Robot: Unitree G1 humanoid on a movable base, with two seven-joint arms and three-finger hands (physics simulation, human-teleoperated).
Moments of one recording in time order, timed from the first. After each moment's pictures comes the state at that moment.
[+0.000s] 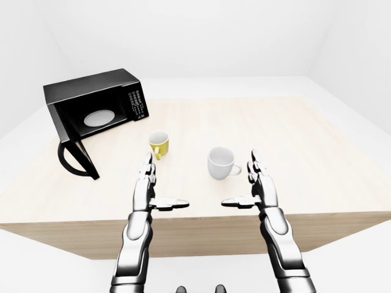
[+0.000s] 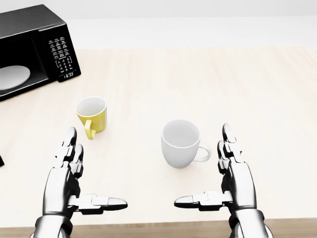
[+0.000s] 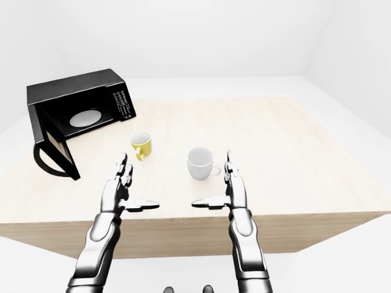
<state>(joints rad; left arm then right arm) 0.00 0.01 0.01 0.00 -0.01 0.00 -0.01 0.00 -0.01 -0.01 0.00 0.01 0.00 0.02</state>
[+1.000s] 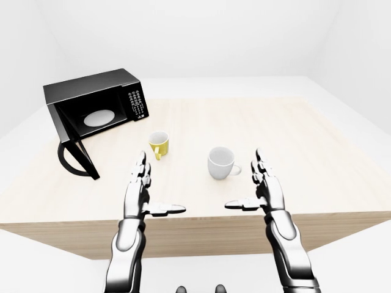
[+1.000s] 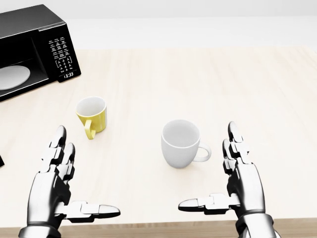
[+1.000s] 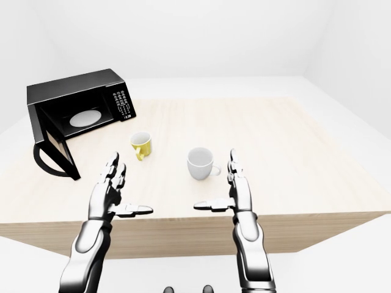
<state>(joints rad) 0.10 0.01 0.03 -0.21 -0.02 0.06 -0.06 0.06 -0.01 -0.02 -0.13 0.01 0.05 0.04</state>
